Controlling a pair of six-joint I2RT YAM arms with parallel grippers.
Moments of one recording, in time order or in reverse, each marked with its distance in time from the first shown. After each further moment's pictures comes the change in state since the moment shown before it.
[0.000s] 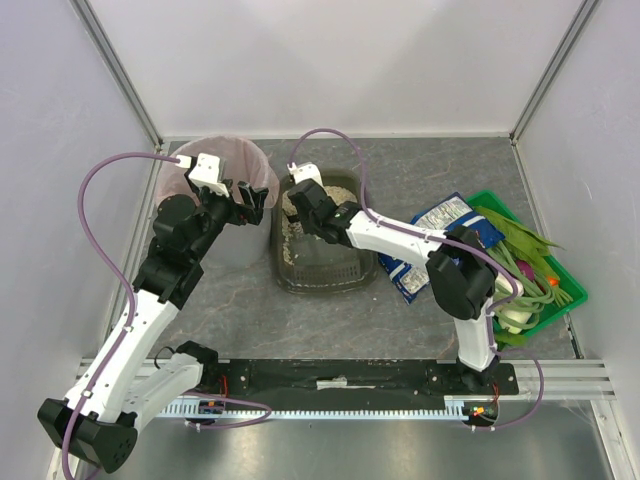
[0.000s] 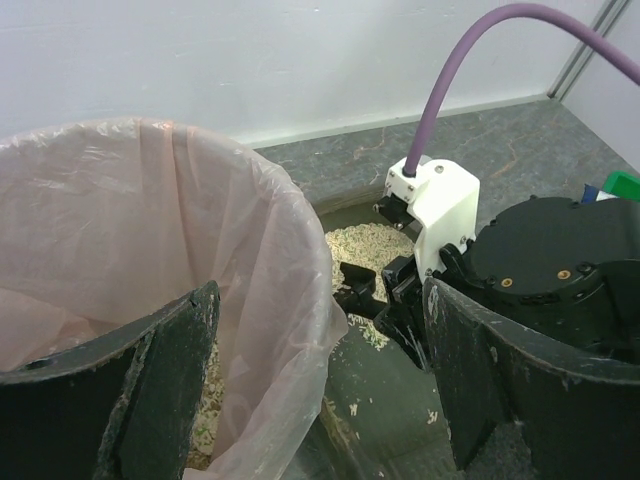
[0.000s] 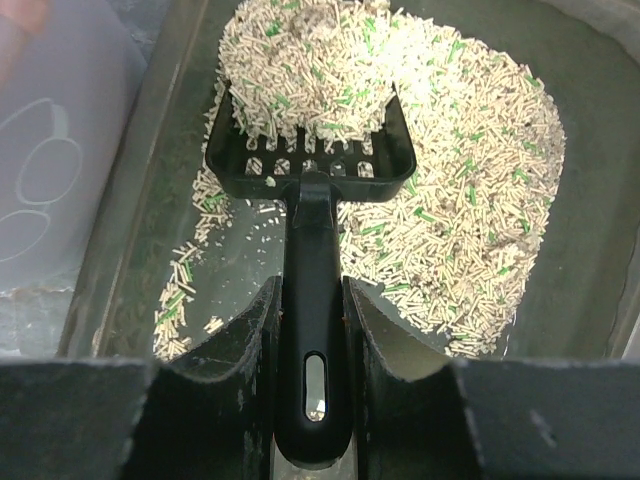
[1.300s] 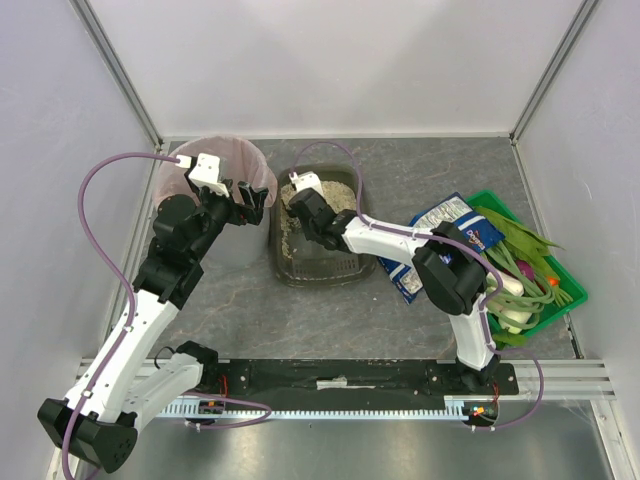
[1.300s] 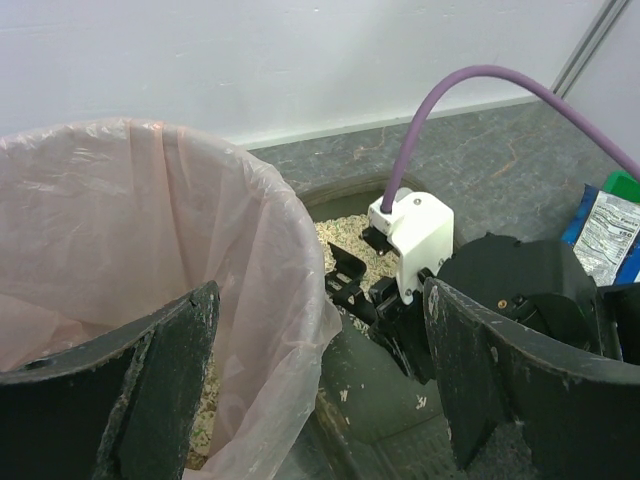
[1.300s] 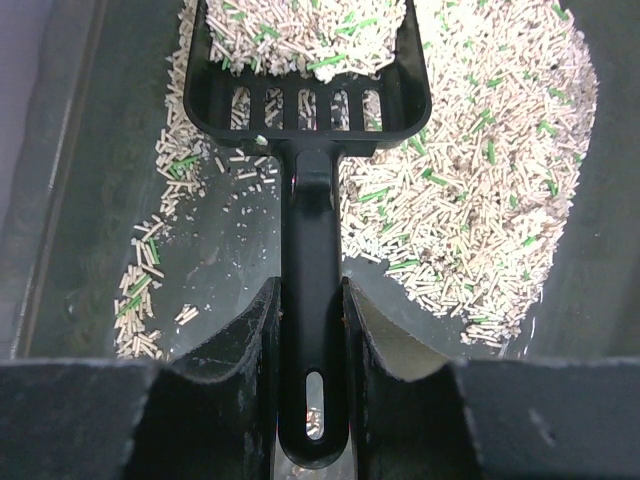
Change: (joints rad) left arm 0.000 0.000 0.000 0.000 0.000 0.000; right arm -0.009 0.066 -0.077 0.116 0.033 -0.004
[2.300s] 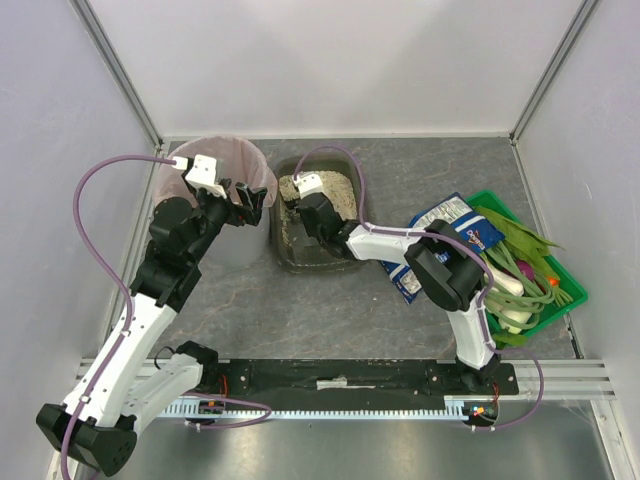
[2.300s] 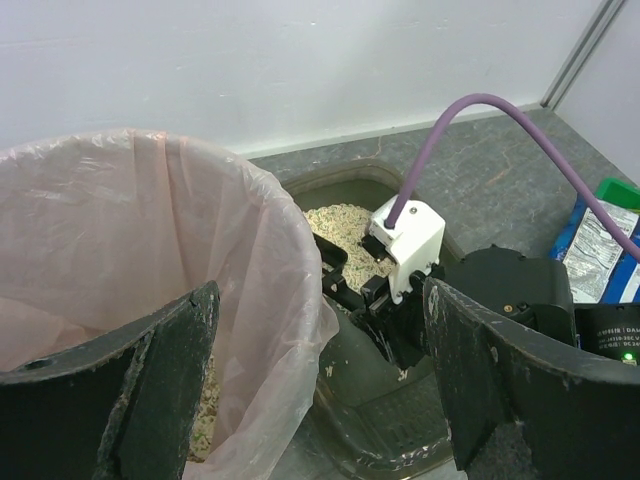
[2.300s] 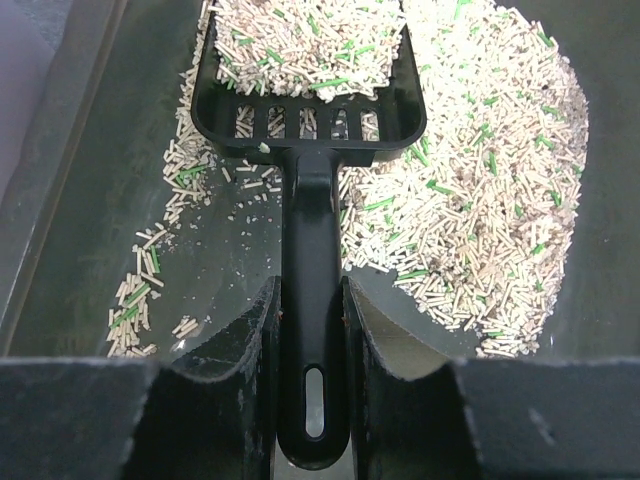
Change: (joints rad) left arm 0.000 -0.022 0.000 0.000 0.005 0.001; right arm -0.027 0.032 -0.111 0.351 0.000 -0.135
